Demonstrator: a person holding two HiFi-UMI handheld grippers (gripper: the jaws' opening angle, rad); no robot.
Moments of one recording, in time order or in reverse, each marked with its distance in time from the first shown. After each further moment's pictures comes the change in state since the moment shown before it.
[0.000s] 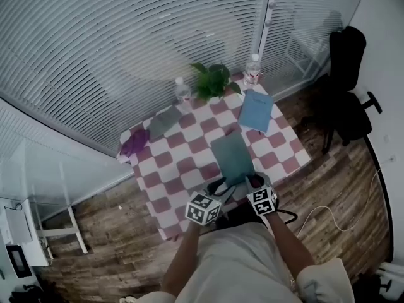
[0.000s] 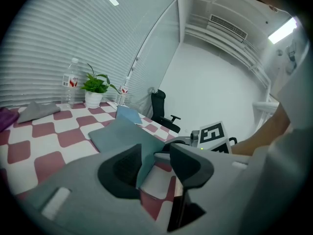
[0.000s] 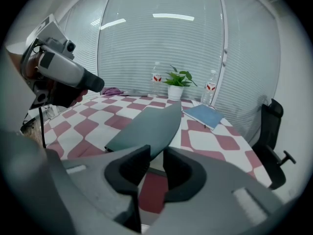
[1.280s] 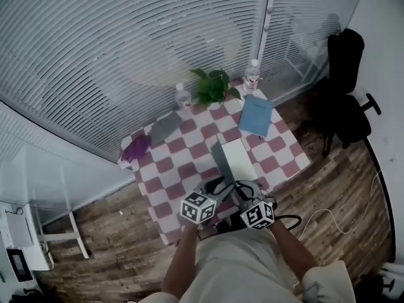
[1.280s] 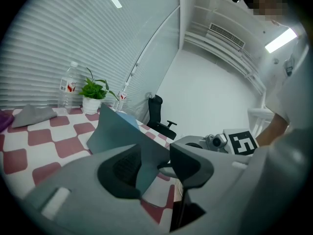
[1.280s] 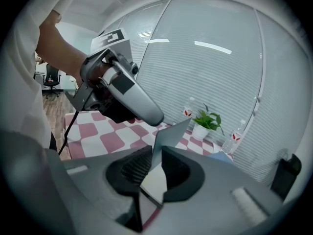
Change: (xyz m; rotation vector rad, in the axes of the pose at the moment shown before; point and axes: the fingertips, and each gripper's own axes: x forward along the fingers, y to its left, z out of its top) left arm -0.009 0.009 0.030 -0.019 -0.055 -0.054; right arm -0.044 0.069 0.076 -0.395 -0.247 0.146
